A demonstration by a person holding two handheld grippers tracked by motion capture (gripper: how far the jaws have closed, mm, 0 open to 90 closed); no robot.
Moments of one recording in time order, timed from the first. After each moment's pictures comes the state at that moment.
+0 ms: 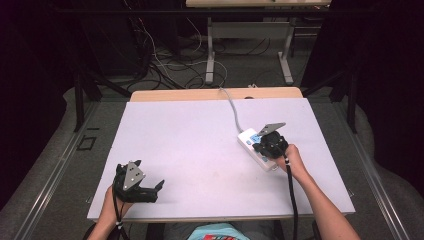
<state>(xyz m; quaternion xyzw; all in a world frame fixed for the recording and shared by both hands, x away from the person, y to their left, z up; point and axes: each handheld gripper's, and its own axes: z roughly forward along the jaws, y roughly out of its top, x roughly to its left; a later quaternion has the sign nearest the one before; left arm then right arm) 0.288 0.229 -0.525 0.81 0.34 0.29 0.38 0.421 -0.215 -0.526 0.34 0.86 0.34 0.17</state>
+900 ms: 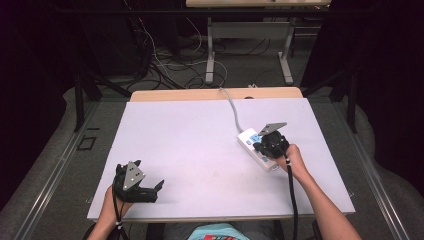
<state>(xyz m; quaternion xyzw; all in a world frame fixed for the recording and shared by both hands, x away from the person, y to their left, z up) 0.288 0.230 -0.525 0.81 0.34 0.29 0.38 0.418 -0.217 -0.520 0.33 0.86 0.34 0.18</state>
